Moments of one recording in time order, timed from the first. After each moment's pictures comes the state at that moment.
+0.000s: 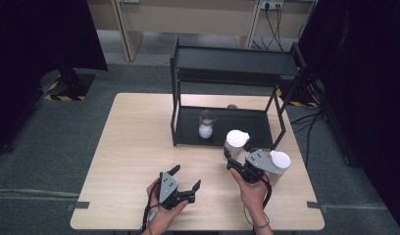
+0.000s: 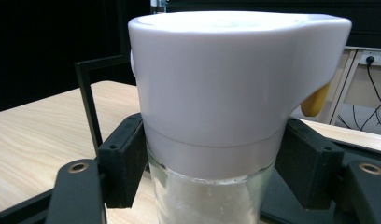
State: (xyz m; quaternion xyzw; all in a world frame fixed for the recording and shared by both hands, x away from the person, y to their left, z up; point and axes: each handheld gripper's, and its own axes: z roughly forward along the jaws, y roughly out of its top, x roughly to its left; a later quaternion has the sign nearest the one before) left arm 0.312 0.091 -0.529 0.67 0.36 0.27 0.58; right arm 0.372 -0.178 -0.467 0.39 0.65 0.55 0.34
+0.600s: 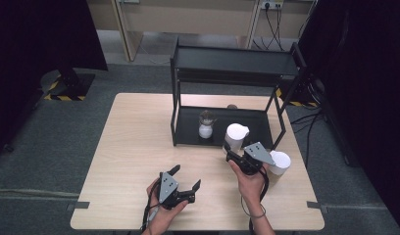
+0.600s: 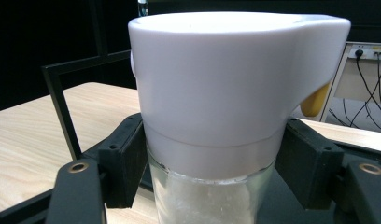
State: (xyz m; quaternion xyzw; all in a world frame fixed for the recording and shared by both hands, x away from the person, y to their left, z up) left arm 0.312 0.092 -0.529 0.67 0.36 0.27 0.58; right arm 0.396 -0.175 -0.468 0.41 0.65 0.54 0.35
